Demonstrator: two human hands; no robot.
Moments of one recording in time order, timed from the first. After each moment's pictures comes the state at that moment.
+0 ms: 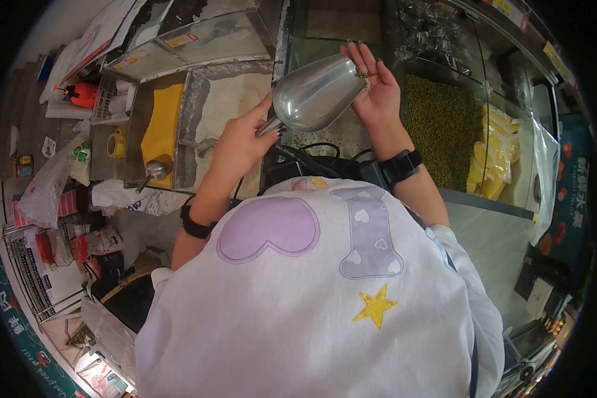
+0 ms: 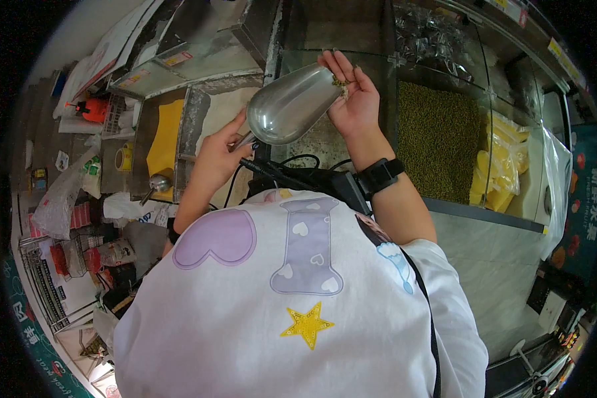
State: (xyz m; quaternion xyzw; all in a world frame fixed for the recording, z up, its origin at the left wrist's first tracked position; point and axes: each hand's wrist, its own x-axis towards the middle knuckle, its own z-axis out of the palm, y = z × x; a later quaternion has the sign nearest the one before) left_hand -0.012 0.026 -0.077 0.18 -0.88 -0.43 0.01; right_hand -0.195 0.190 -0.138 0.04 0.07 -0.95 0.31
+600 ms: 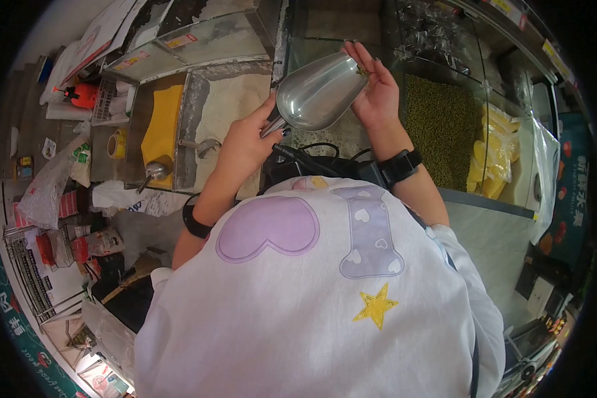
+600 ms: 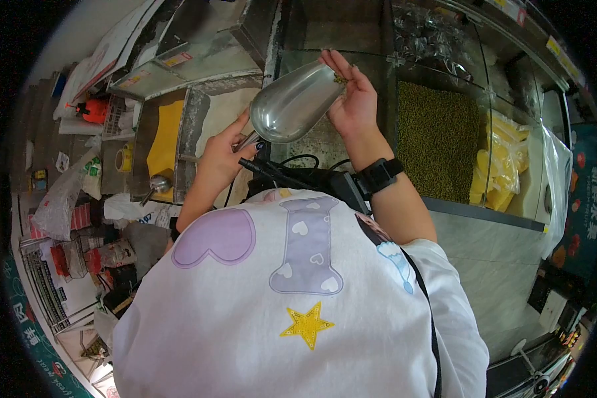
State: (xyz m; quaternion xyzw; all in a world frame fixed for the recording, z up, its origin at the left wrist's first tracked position) left_hand -0.016 0.039 -0.066 0.20 -0.88 -0.43 -0.01; right_hand -0.191 0.190 -0.129 0.02 0.15 -0.94 0.29
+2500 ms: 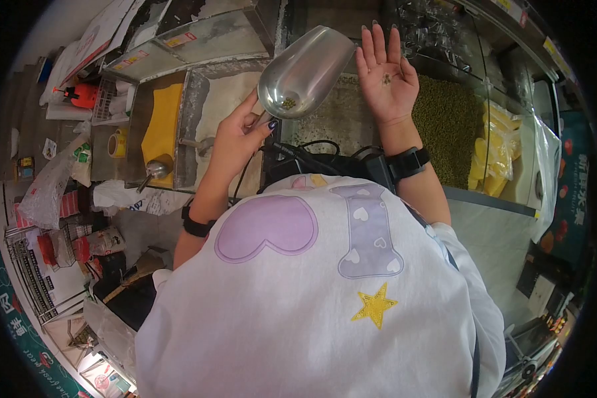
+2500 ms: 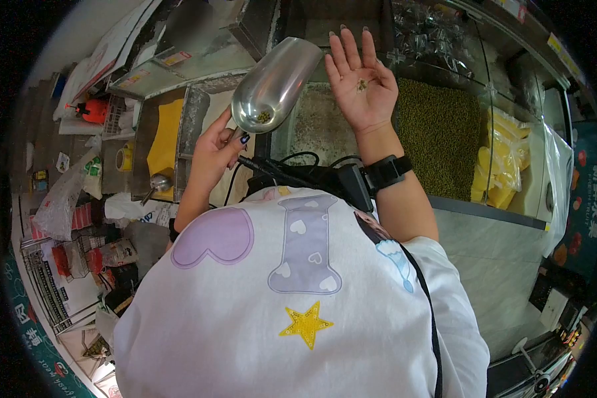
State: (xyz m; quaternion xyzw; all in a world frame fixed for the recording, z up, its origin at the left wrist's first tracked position) left_hand -0.007 0.023 -0.082 0.20 -0.77 -0.60 0.05; right_hand -0.208 0.210 -0.132 -0.13 -0.17 -0.91 0.36
